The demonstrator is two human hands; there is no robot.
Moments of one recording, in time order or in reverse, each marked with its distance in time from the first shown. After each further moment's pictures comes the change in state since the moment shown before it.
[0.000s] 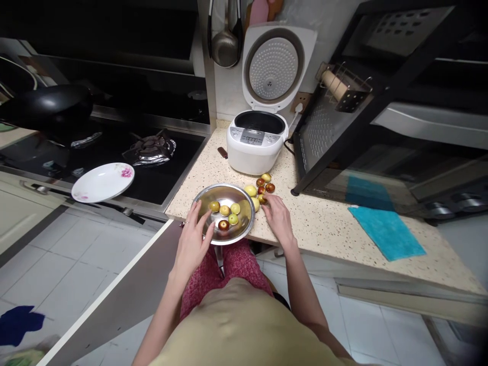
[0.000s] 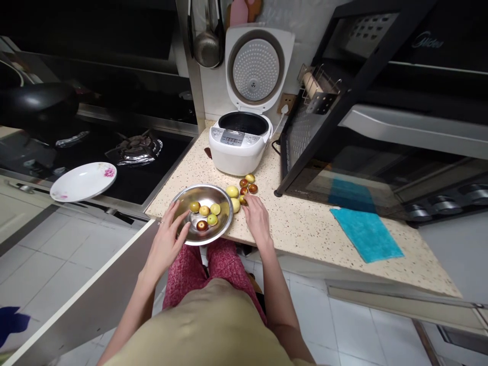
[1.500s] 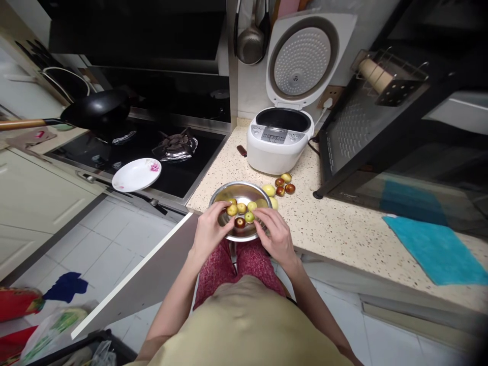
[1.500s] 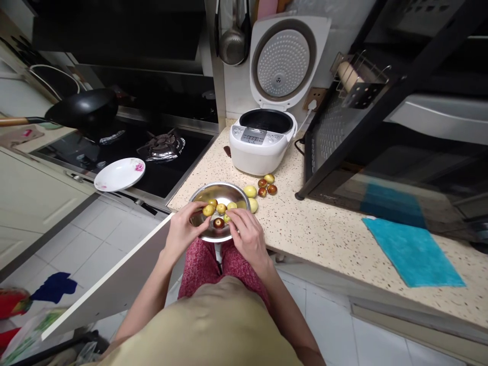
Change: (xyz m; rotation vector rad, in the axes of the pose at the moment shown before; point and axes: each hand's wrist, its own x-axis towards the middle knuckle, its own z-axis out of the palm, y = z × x) left_hand 0.026 0.011 -0.014 -0.201 0.120 0.111; right_hand -0.019 -0.091 0.001 0.198 0.069 -0.359
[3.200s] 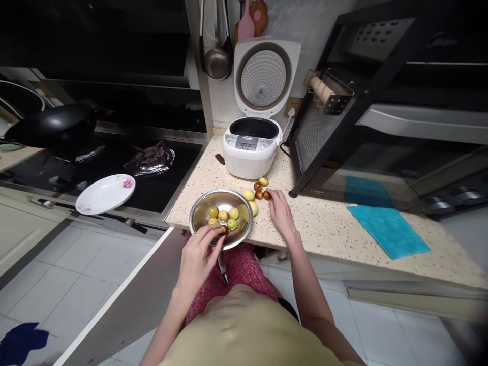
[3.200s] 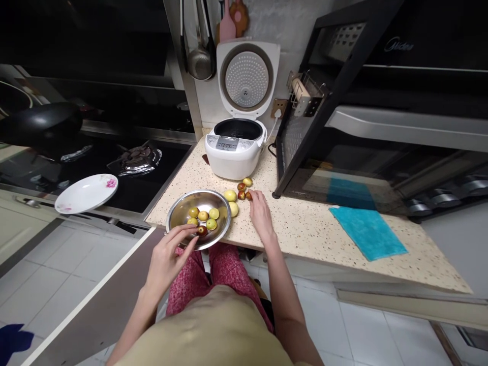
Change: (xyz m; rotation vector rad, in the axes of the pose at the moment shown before) left_hand -0.029 0.030 0.000 0.084 -0.066 0.096; right_hand -0.002 0.113 -0.027 -0.222 -0.016 0.372
